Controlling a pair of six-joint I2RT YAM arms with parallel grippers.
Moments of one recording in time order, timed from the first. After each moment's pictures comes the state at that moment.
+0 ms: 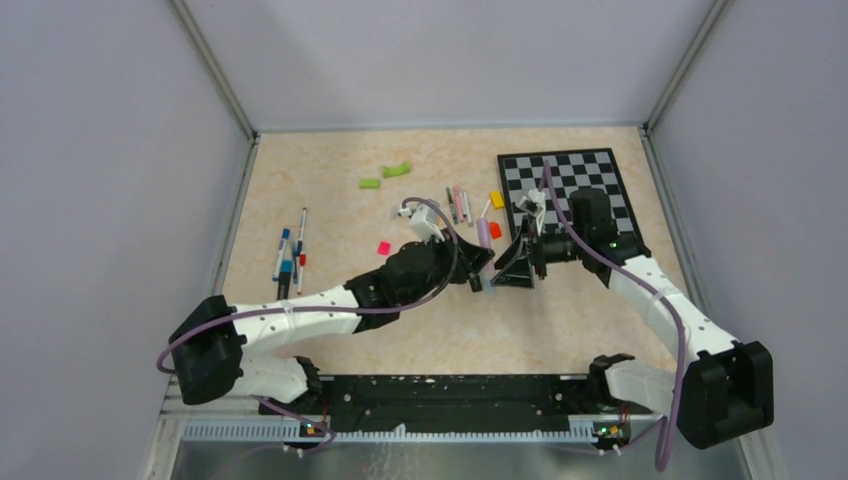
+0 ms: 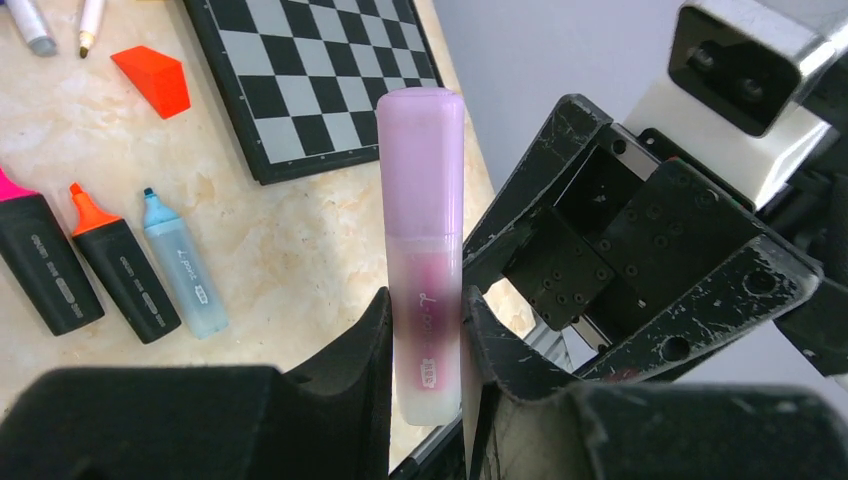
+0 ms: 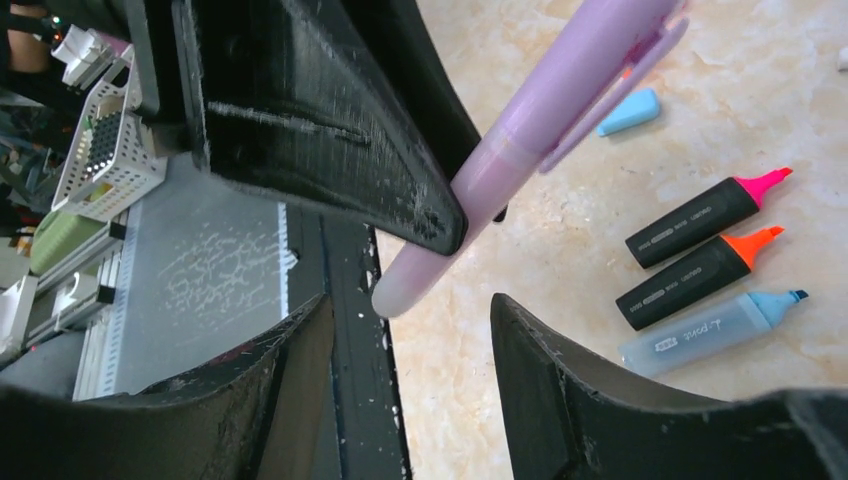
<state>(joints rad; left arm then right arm) -1.06 1.29 0.76 0.37 -0.25 -0.97 0.30 1.12 0.79 -0.38 -1.15 -0.11</state>
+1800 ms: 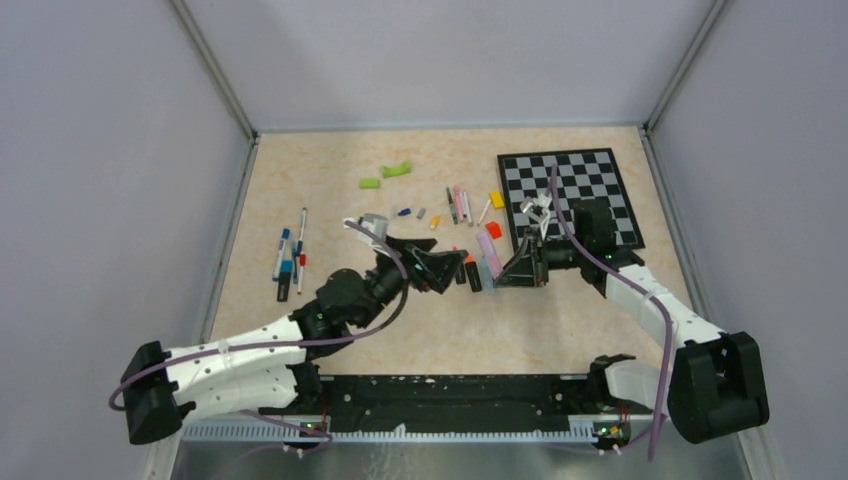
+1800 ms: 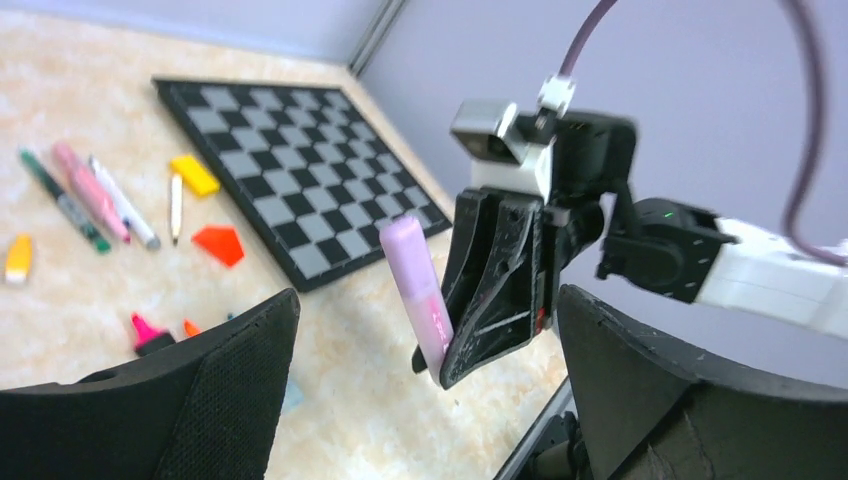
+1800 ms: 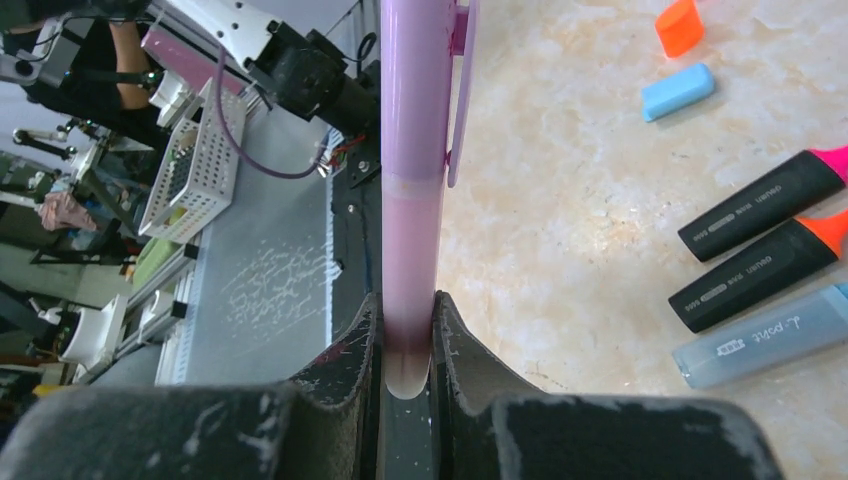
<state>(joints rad) -1.12 0.96 0.58 0.48 -0.39 -0.62 0.25 1.15 0.65 -0.11 -1.25 0.12</state>
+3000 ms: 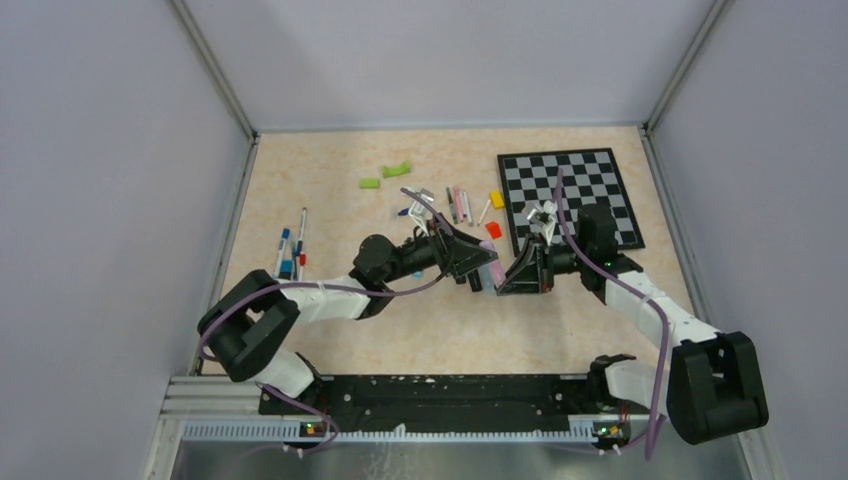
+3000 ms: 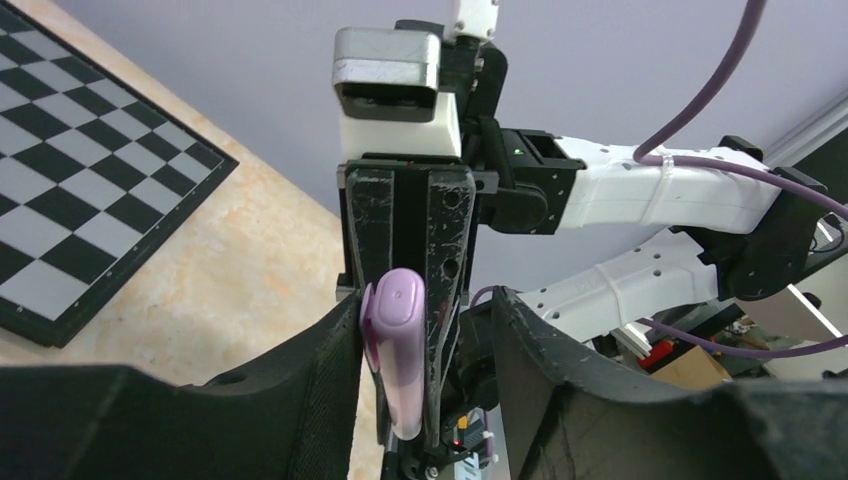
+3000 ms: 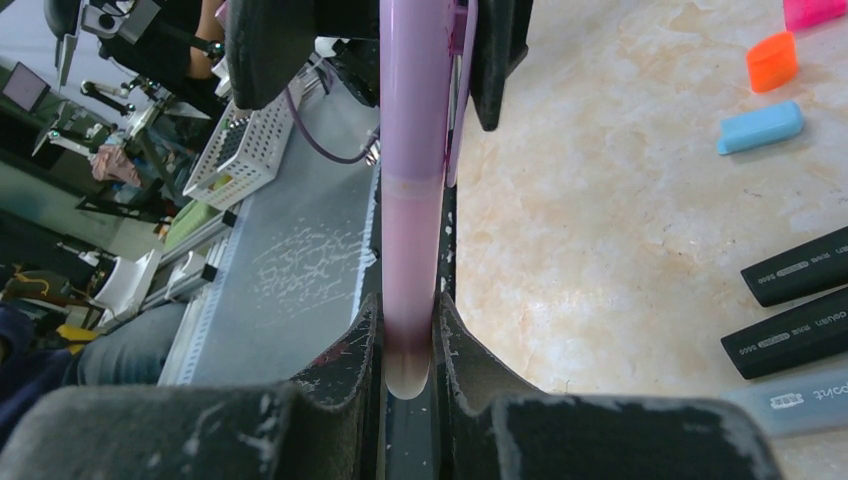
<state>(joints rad) -0.81 1.51 0.62 1.22 0.49 -0.91 0.22 1.14 0.57 0.08 -1.44 0.16</state>
